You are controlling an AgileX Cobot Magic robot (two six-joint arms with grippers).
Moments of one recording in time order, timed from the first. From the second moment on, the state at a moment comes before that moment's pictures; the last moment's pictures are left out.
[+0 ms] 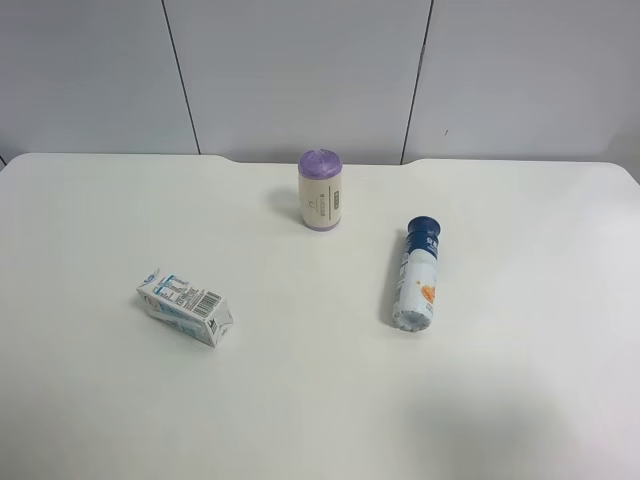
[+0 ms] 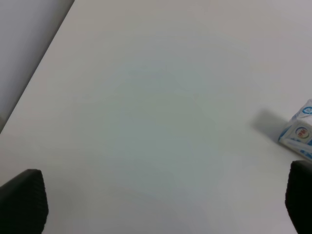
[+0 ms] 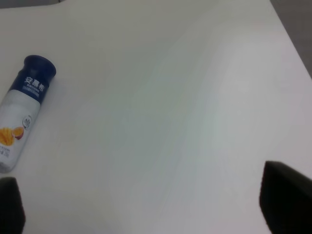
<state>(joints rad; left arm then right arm) 0.09 -0.01 -0.51 0.09 1.06 -0.10 -0.04 0.00 -0.51 -0.02 1.06 0.00</state>
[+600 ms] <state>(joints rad) 0.09 -0.01 -0.51 0.10 1.06 -0.10 -0.04 0.00 -0.51 -0.02 1.06 0.00</state>
